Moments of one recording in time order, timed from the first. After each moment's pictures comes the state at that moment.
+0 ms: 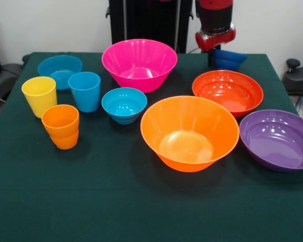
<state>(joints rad) -0.19 -0.49 0.16 2.17 -0.30 -0.04 1.57</state>
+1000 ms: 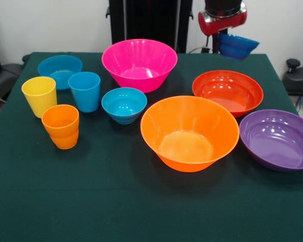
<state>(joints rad) -0.30 -0.74 0.30 2.06 -0.16 0.45 1.57</state>
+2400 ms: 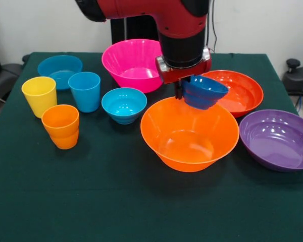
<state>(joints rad) -0.47 -0.54 0.41 1.56 -0.33 0.85 1.57</state>
